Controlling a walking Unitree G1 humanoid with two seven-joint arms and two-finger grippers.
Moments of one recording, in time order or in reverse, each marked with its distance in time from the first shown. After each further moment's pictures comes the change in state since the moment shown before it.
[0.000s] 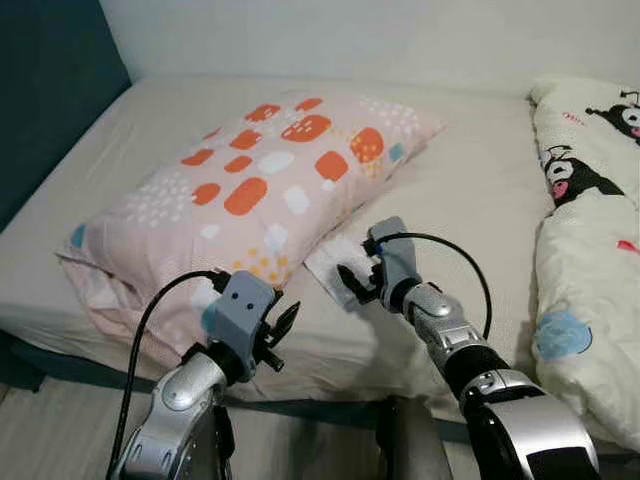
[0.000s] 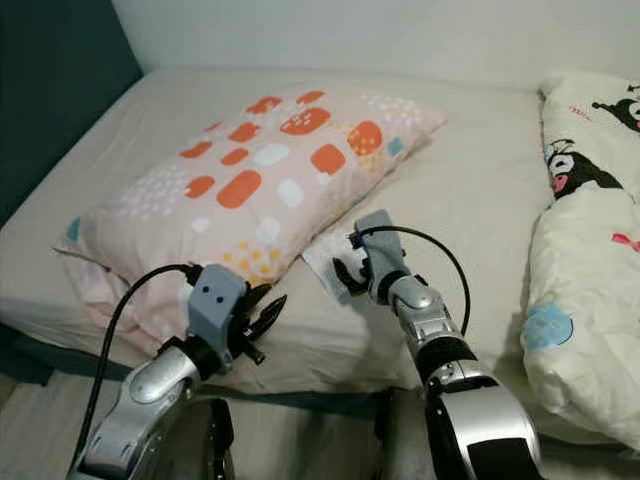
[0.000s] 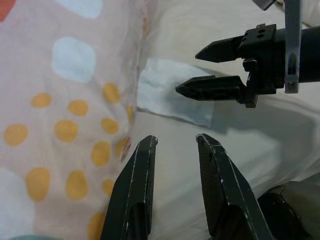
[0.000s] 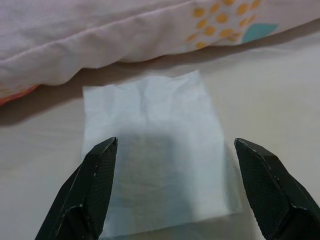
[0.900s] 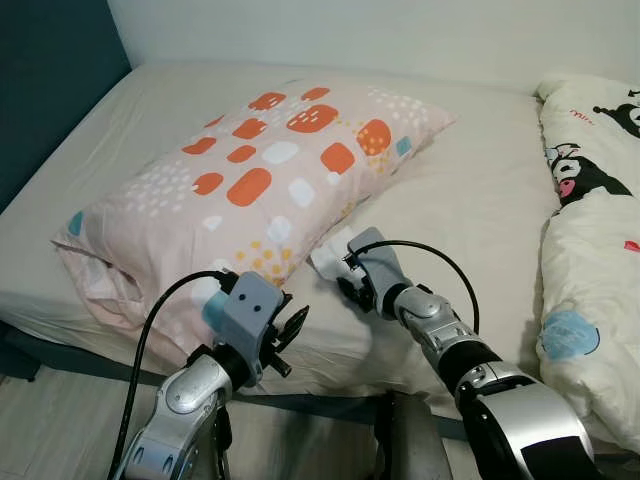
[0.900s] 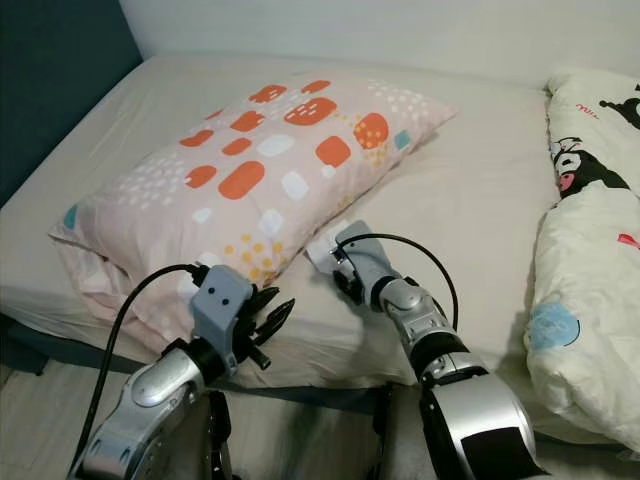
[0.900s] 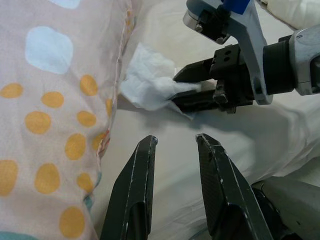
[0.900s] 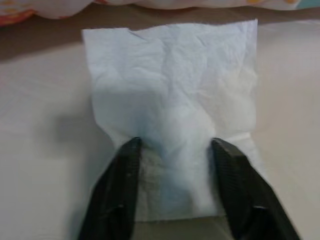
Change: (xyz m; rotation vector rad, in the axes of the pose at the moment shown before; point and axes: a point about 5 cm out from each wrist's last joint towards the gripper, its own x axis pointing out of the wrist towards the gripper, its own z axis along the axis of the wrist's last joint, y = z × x) left arm 0.000 -0.012 0.009 -0.016 -0.005 -0.042; right arm 0.004 0.005 -0.005 -0.152 0.119 0.021
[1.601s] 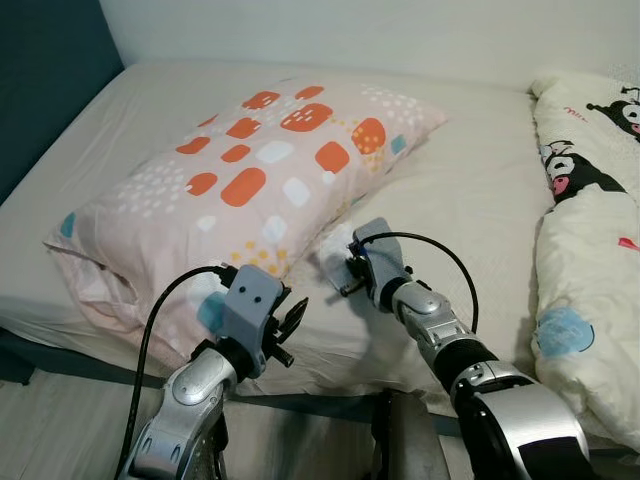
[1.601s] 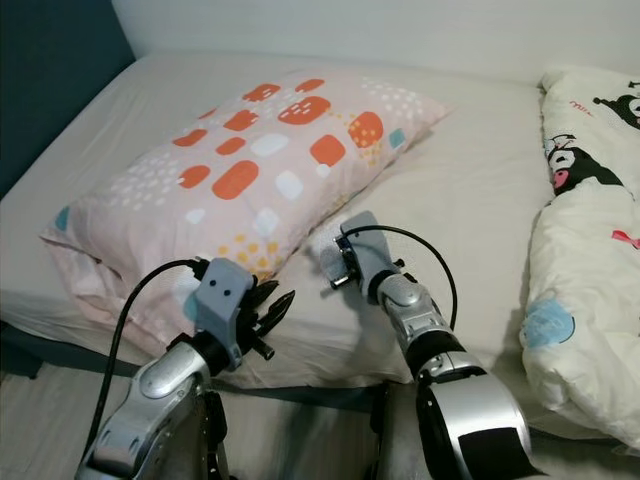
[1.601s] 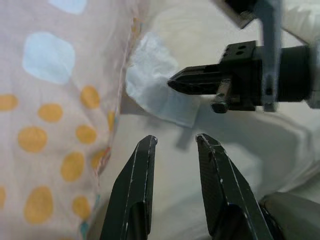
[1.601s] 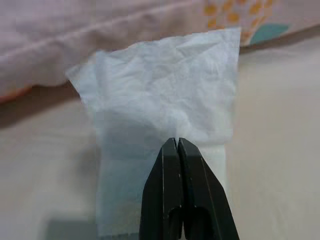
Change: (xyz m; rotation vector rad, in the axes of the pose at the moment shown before) left arm 0.010 0.004 -0.002 -0.033 -0.020 0.048; right arm 0.002 0.004 0.013 0.142 -0.143 -0.036
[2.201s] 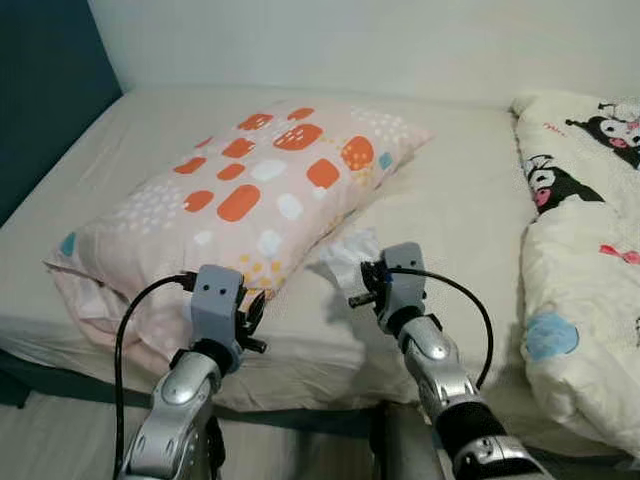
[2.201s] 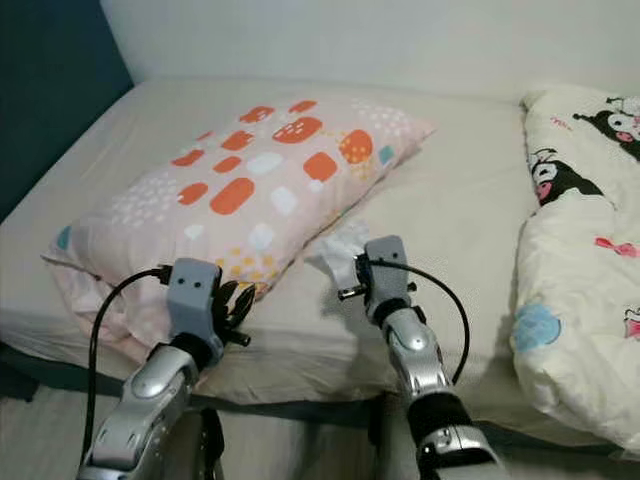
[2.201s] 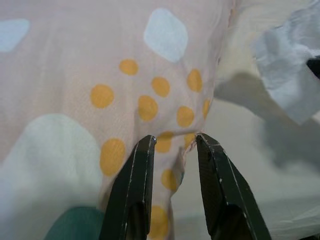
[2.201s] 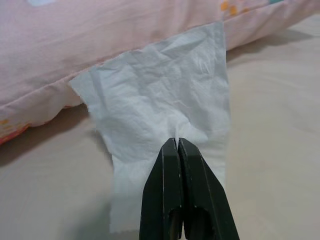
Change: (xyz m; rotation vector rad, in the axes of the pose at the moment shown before) left arm -0.010 0.028 -0.025 -0.103 0.082 0.309; right arm -0.035 0.011 -0.031 0.129 -0.157 -0.177
